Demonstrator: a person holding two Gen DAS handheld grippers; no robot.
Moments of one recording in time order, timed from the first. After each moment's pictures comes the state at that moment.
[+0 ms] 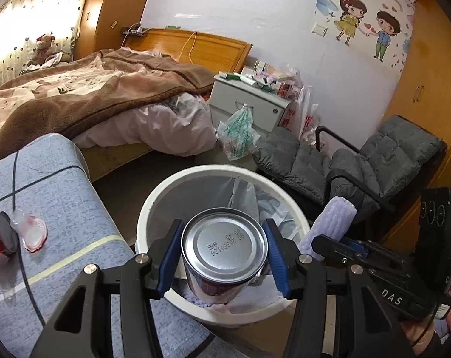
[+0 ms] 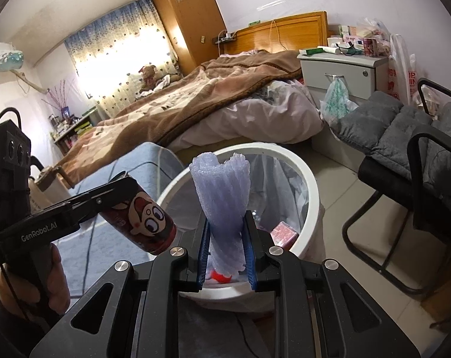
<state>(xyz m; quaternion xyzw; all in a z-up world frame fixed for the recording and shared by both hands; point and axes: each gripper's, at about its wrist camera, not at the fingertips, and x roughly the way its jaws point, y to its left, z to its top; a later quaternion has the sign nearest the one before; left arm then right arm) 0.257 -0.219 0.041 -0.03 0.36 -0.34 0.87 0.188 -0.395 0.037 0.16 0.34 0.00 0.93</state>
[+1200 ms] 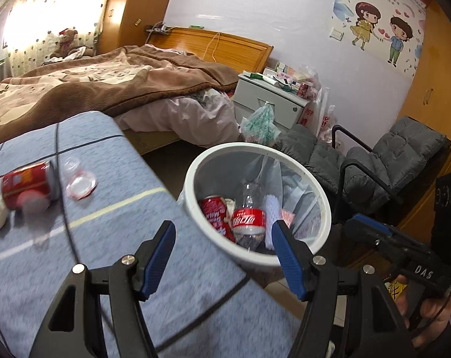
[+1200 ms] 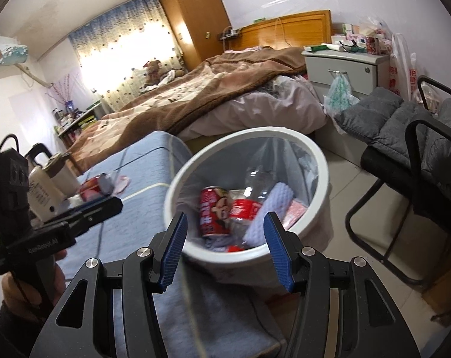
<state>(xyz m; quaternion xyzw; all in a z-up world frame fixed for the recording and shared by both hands) 0.214 -0.152 0.028 -0.04 0.36 -0.30 0.88 0.145 -0.359 0.047 0.15 0.34 0.02 0.93</state>
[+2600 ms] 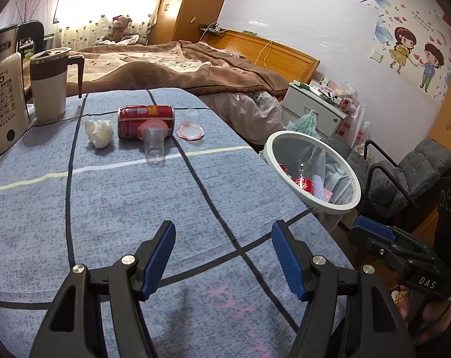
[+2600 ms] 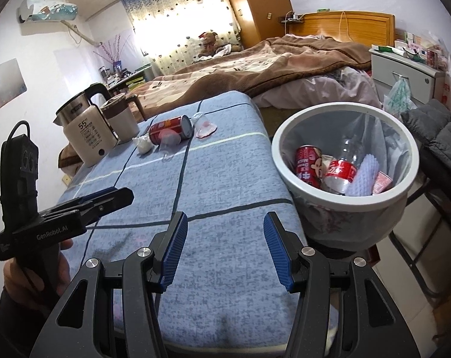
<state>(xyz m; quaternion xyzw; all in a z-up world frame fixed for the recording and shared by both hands) 0.150 -0.030 0.006 -0.08 0.37 -0.20 0.90 0.121 -0.246 0.028 0.10 0.37 0.14 0.91</state>
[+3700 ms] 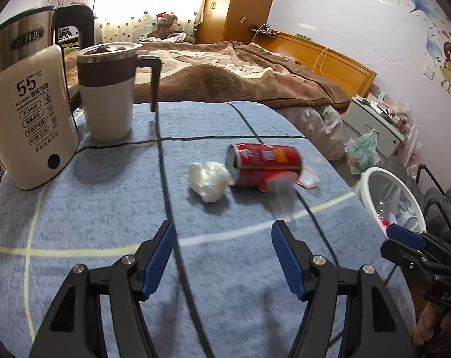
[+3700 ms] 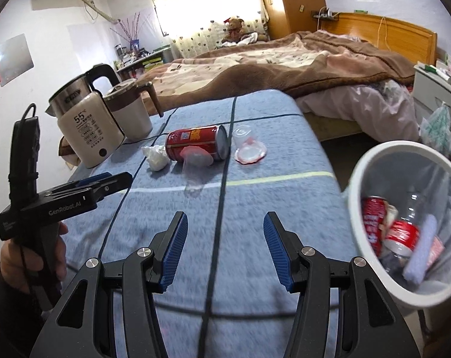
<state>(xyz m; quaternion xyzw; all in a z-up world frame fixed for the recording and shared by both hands) 0.254 0.066 0.000 -0.07 0.39 -0.09 0.91 0.240 -0.162 0.020 0.05 0.40 0.18 0.90</state>
